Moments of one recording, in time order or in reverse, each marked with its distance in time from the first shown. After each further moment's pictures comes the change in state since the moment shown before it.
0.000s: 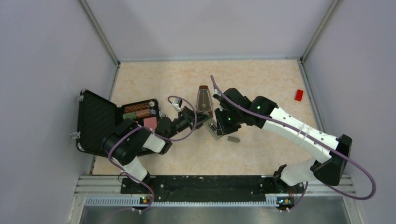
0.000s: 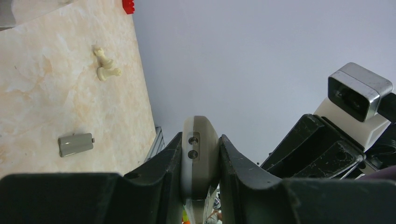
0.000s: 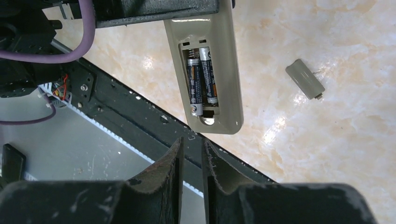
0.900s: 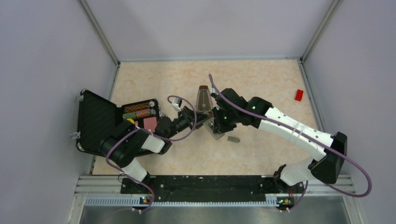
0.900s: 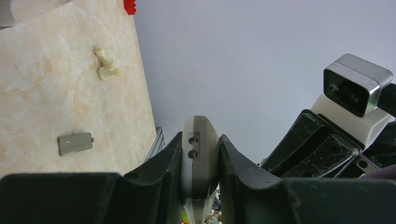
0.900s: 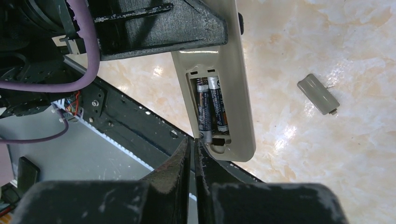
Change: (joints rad) left arm -0.005 -0.039 0.000 -0.046 -0.013 0.002; right arm 0.000 0.030 -0.033 0.104 -0.003 0.040
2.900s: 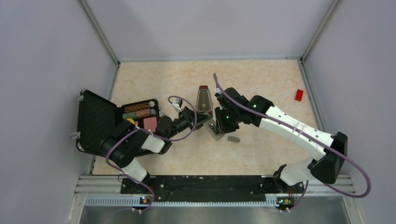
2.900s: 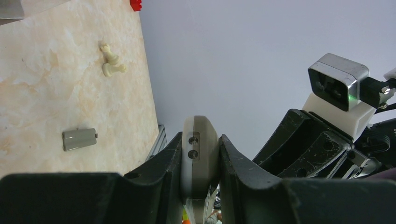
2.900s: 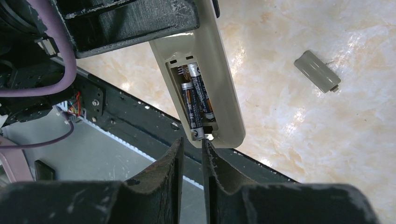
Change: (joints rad) left arm -0.002 -0.002 0.002 -0.034 0.001 0.001; right arm -0.028 -0.005 0.003 -0.065 -0.017 0.074
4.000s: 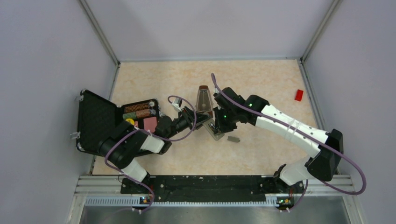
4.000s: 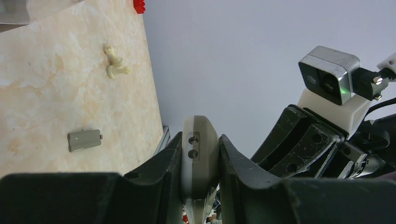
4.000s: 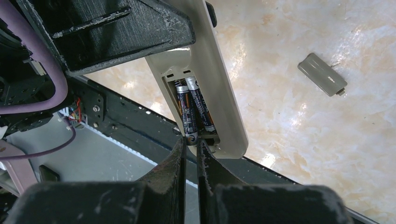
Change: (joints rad) left arm 0.001 -0.017 0.000 -0.022 0.000 0.026; right arm -0.003 0.044 -0.002 0.025 0.001 0.023
